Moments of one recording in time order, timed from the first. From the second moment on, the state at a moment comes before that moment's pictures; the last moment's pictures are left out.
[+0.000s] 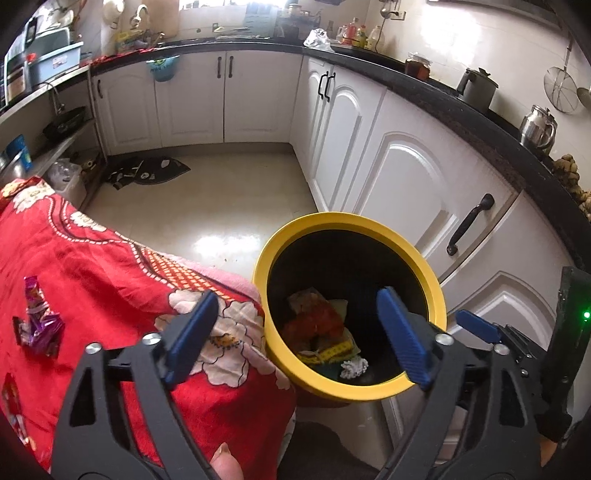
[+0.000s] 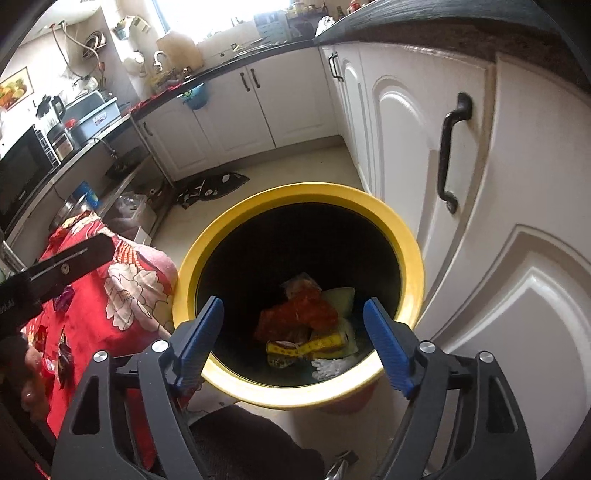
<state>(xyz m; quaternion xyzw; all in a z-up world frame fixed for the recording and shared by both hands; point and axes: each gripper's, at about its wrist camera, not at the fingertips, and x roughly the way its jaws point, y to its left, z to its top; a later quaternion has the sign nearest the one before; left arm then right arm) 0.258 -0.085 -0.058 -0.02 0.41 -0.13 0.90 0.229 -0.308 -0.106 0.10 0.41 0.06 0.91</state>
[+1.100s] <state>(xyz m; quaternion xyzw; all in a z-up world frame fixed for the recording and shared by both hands) 0.209 -0.029 -0.019 -0.06 0.37 -0.08 0.92 0.196 -0.290 -0.055 0.10 0.34 0.08 0.93</state>
